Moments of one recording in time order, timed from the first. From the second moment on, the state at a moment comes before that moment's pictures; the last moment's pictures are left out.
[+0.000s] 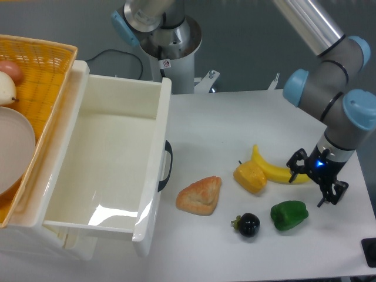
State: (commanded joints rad) arm 2.84 -2.25 -1.31 -1.05 1.26 1.75
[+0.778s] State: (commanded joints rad) arm 2.79 -2.32 -1.28 -1.00 1.27 1.75
